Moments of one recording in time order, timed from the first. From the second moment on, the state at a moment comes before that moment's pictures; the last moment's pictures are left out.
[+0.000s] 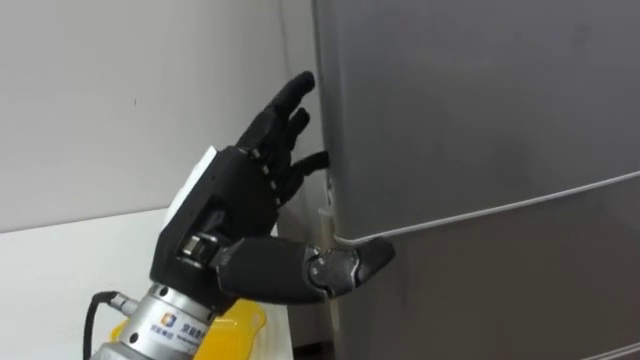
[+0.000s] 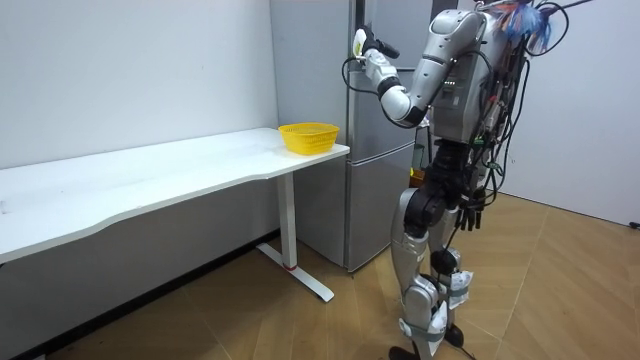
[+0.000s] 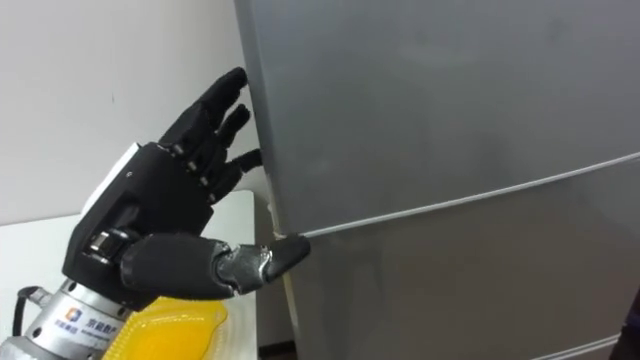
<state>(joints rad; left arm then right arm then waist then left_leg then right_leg) -0.18 0.24 -0.11 -0.51 -0.42 0.16 -0.14 0.07 -0.23 0.06 1.33 -0.36 0.17 0.04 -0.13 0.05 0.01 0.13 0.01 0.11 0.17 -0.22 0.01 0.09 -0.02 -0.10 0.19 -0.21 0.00</state>
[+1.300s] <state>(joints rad) -0.18 0.25 -0.14 -0.51 -0.52 0.15 -0.17 0.08 -0.25 0.06 1.29 -0.35 0.16 0.09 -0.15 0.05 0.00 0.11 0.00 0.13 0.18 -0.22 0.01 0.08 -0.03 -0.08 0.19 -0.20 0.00</state>
